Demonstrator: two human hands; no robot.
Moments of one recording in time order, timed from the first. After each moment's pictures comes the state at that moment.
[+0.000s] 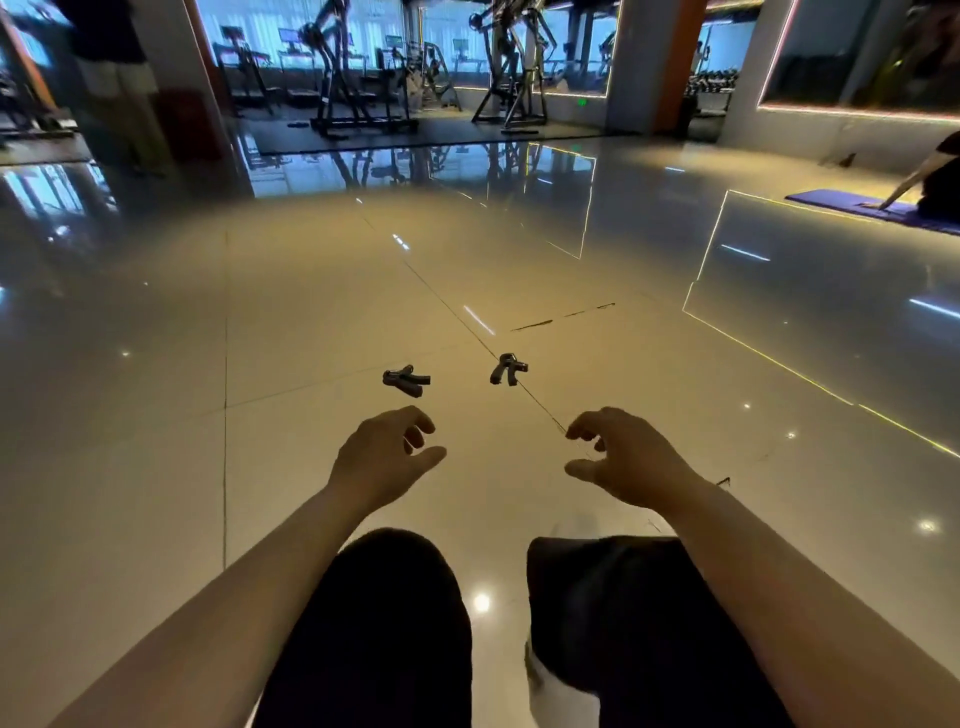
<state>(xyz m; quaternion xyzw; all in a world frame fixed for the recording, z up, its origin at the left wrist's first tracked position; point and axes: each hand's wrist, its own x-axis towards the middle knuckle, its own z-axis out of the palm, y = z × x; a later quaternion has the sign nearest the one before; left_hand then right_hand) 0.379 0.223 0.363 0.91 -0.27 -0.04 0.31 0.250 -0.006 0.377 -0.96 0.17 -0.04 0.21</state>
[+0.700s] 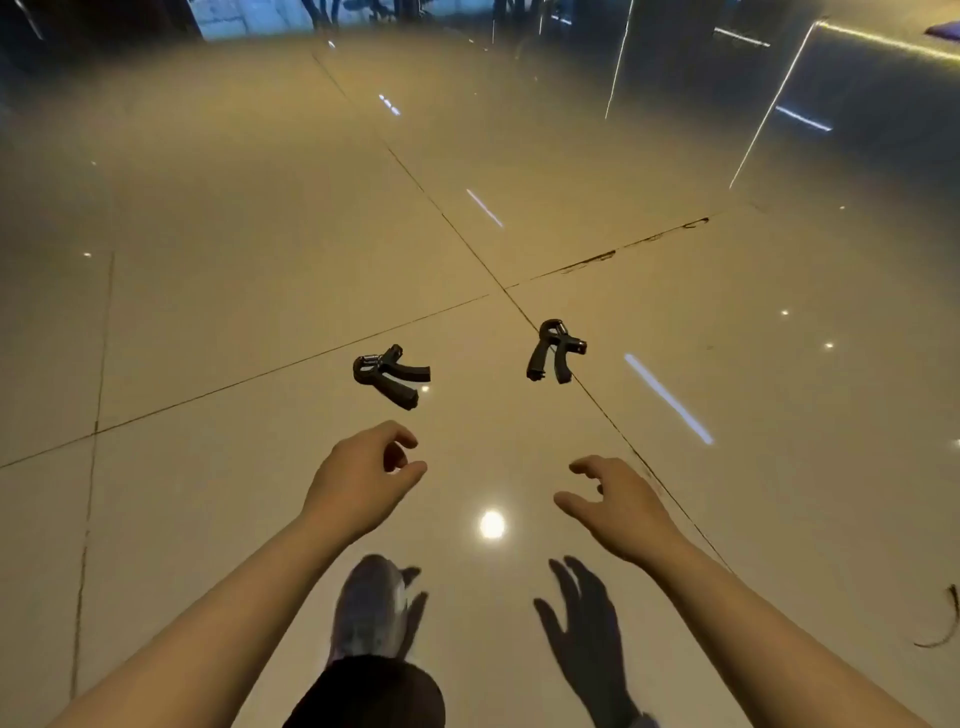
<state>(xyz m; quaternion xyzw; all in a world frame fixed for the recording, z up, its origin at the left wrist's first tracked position) 0.753 0.084 0.181 0.92 -0.20 -0.15 0.30 0.618 -0.139 0.154 -0.89 0.28 0.10 0.34</state>
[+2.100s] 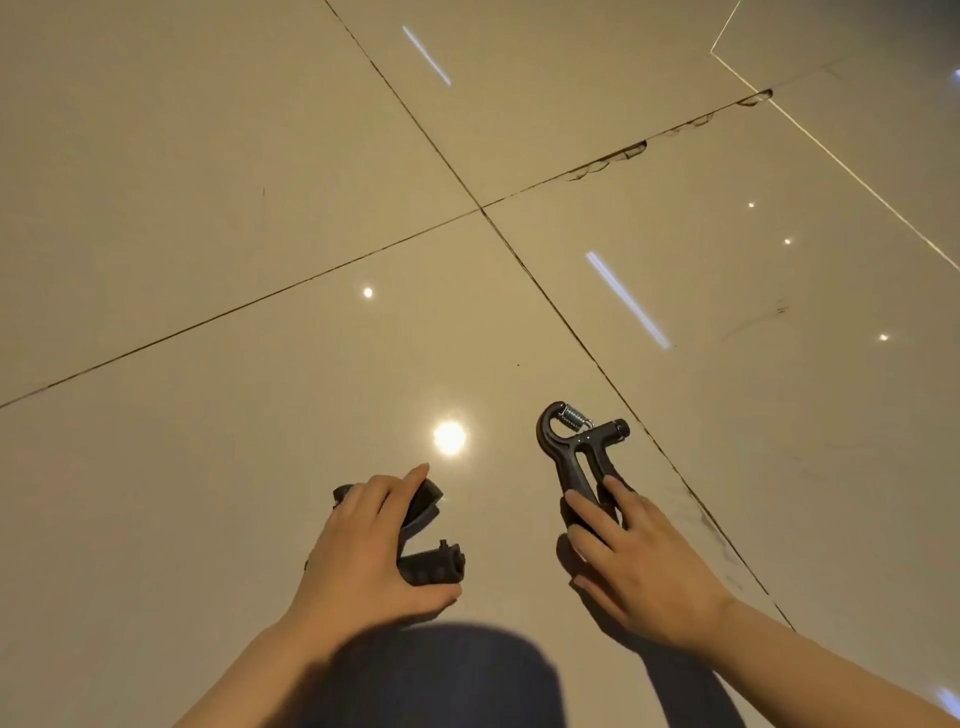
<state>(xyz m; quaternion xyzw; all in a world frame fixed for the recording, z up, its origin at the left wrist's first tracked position) 0.867 0.017 -0.016 0.88 -0.37 -0.20 0.24 0.702 -0.227 -0.020 -0.99 -0.05 0.14 -0.03</state>
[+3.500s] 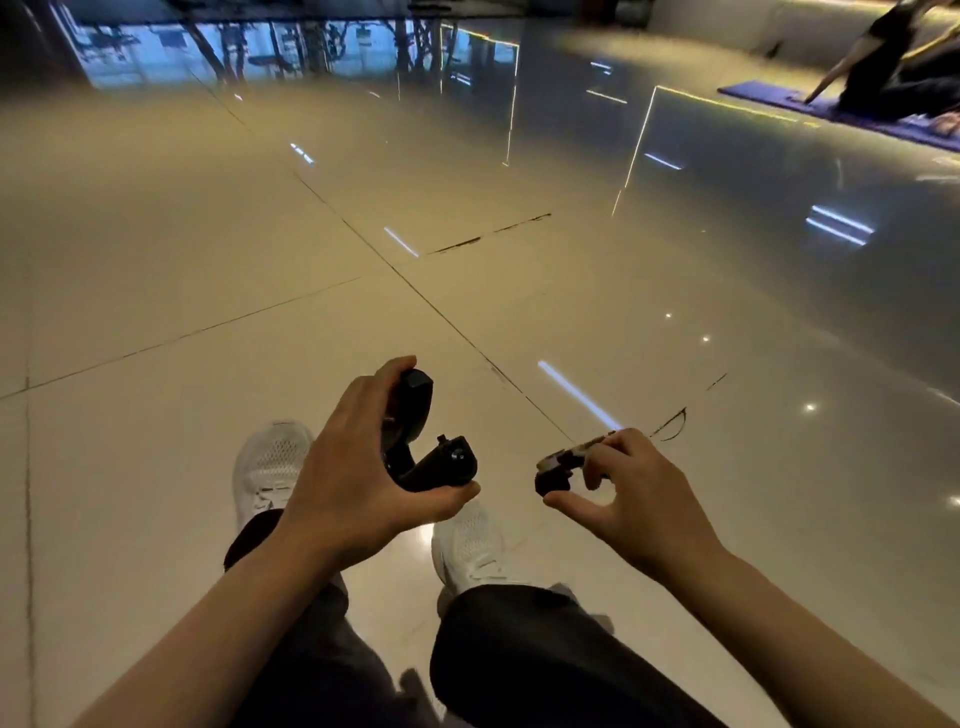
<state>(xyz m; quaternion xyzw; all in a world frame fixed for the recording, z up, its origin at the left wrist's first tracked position) 0.411 0.117 0.280 0.80 -0.42 -0.02 0.43 0.259 -0.081 0.251 -0.95 0.26 -0.07 0.18</state>
